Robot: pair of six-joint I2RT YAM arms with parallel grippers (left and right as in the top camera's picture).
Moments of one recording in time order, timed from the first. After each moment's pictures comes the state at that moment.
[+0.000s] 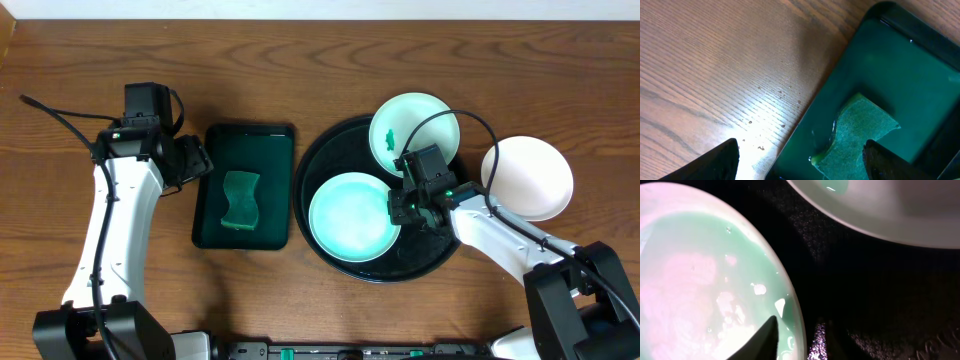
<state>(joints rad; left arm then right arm) 0.10 1.50 1.21 -0.98 -0.09 -0.38 0.42 1.63 0.79 -0.34 -0.13 0.33</state>
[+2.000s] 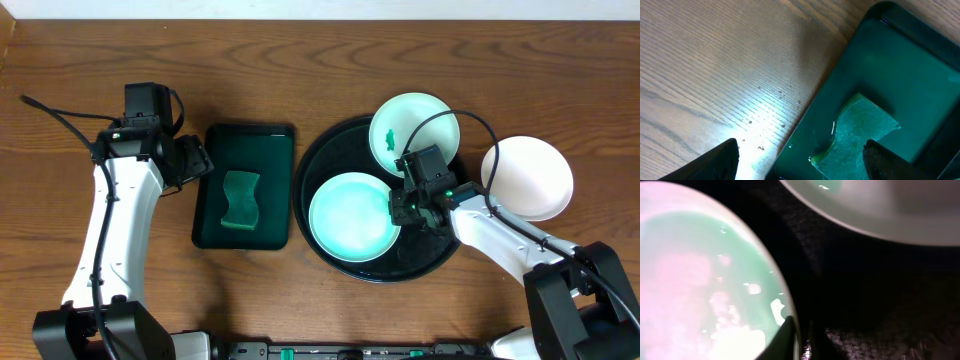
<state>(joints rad) 0.10 1.50 1.21 -0.98 -0.09 -0.38 0.42 1.63 0.78 -0.34 -0.12 0.33</state>
